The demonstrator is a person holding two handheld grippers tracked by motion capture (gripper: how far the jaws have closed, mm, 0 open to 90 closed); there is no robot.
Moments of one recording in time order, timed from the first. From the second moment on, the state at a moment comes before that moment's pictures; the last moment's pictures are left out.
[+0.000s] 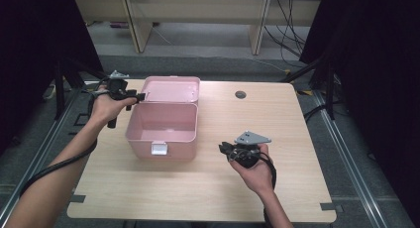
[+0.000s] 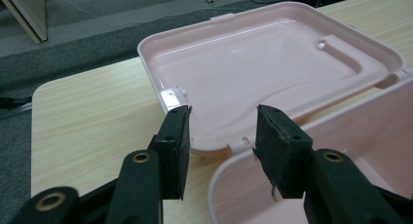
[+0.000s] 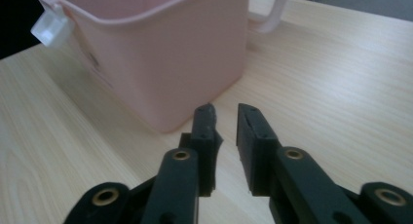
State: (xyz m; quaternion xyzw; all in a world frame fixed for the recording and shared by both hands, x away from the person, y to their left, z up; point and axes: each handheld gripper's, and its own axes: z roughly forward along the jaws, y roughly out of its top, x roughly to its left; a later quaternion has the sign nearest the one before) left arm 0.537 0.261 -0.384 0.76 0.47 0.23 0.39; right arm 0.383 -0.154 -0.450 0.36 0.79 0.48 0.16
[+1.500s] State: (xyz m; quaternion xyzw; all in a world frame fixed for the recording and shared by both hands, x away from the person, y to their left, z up) left arm 0.607 0.261 -0.398 0.72 0.53 0.25 0.38; right arm 0.401 -0.063 -0.426 0.33 0.77 0.52 0.16
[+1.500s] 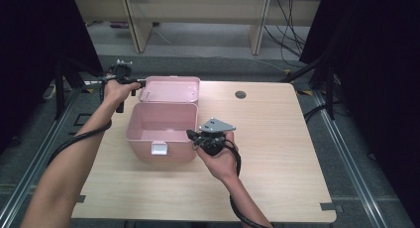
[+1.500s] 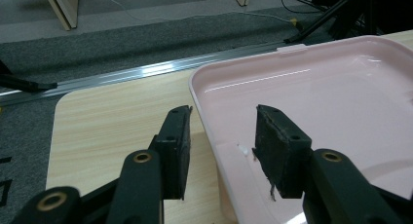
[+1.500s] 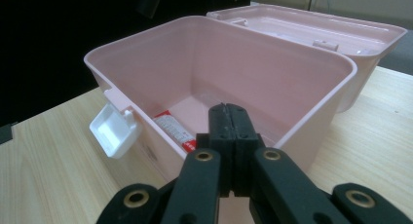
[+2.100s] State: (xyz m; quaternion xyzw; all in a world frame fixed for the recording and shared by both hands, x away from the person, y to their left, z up) left arm 0.624 0.260 -0.409 0.72 0.55 0.23 0.36; right arm 0.402 -0.056 -0.429 0.32 0.77 0.52 0.16
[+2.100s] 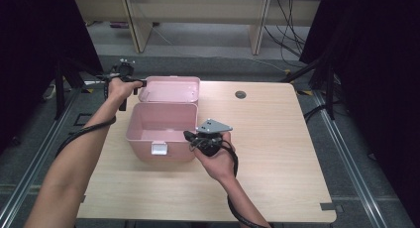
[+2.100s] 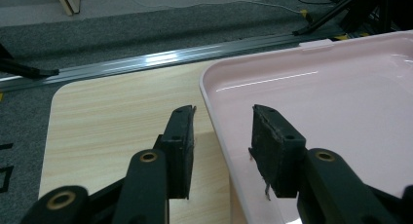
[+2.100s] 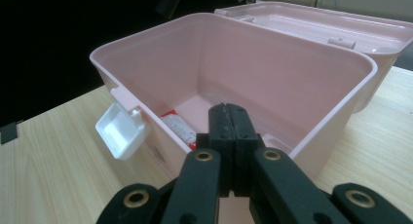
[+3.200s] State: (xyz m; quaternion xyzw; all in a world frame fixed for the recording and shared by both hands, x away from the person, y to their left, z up) left arm 0.639 0.252 -0.423 0.71 0.59 0.21 0.32; right arm 0.401 -0.049 -0.429 0.30 0.78 0.52 0.15
